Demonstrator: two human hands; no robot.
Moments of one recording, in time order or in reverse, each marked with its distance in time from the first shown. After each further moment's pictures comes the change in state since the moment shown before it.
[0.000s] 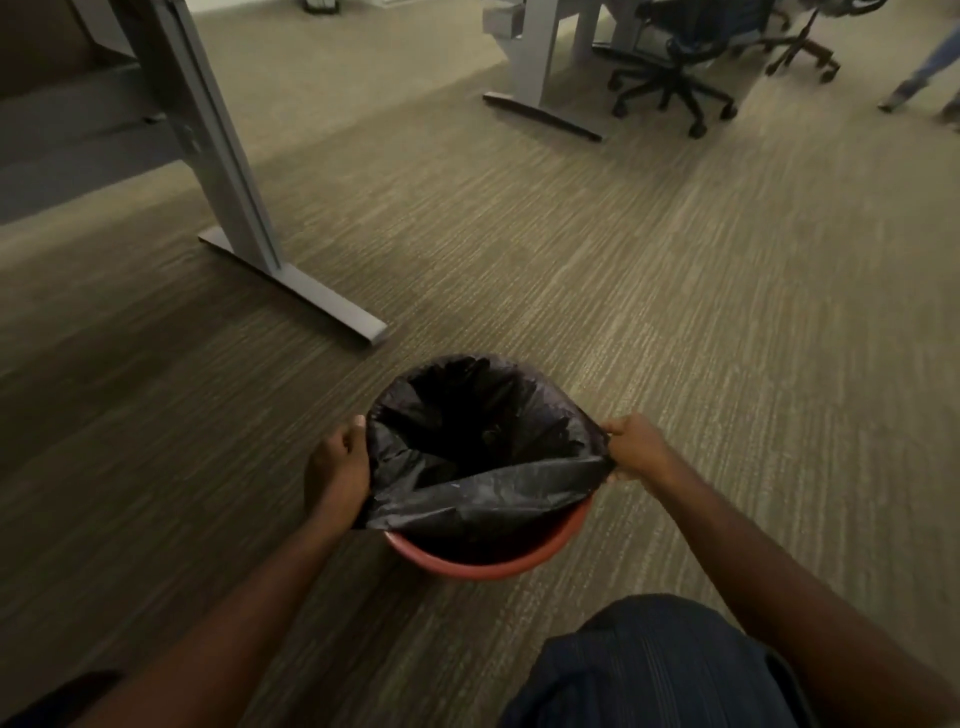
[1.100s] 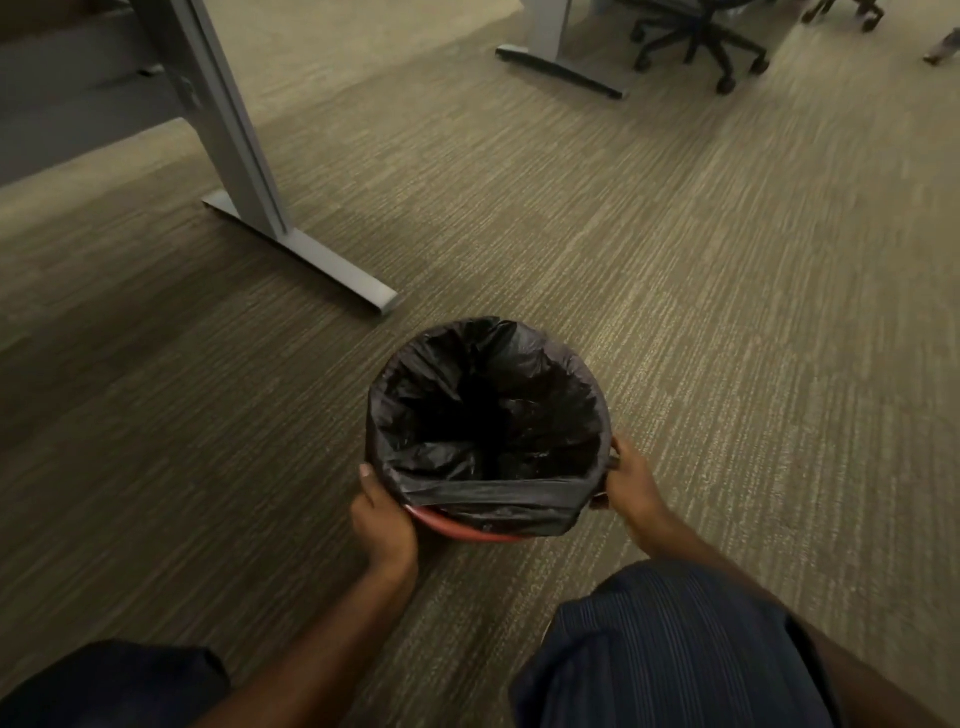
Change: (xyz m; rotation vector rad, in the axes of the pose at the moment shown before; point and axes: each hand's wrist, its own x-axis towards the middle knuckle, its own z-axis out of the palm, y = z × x) left_hand -0.076 -0.046 0.048 -0.623 0.153 -0.355; right_hand -0.019 0.072 0.072 0.356 0.043 -0.019
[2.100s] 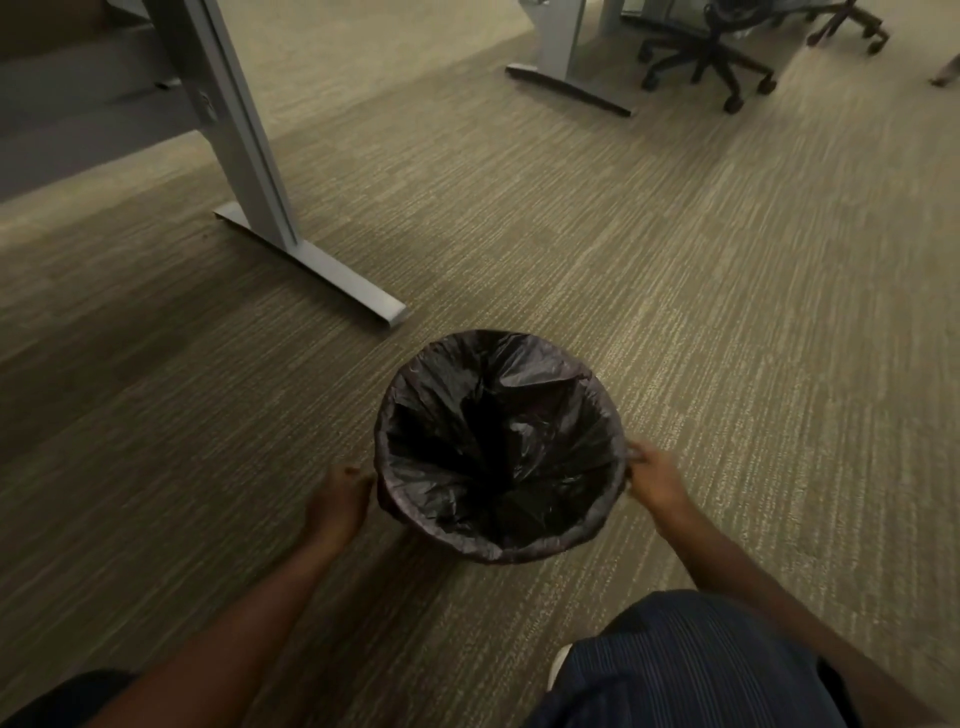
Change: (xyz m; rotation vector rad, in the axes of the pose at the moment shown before) left_hand 0.099 0.024 -0.034 0.719 -0.328 0.184; right_hand 0.023 -0.019 -0.016 -0.195 0.114 -0.022
